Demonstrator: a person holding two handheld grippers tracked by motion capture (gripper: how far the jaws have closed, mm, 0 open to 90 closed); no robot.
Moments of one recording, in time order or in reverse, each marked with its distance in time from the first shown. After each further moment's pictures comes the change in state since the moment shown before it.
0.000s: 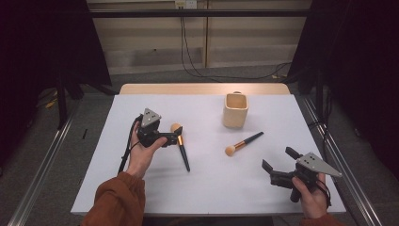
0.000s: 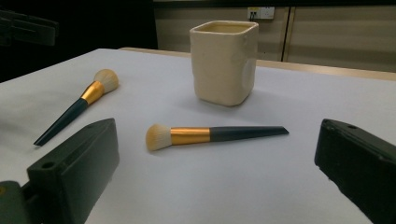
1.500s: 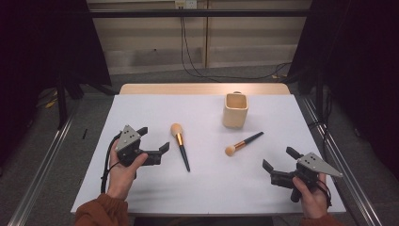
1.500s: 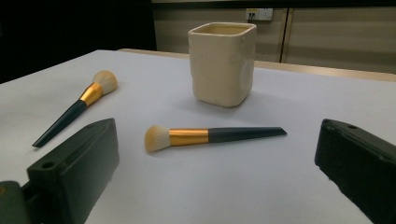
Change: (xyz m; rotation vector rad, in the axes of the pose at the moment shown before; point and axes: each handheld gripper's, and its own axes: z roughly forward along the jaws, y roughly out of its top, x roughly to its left) left arm -0.001 -0.028 -0.070 -0.148 -0.093 0.026; right arm 0.000 0.001 -0.001 -0.006 -0.006 0.000
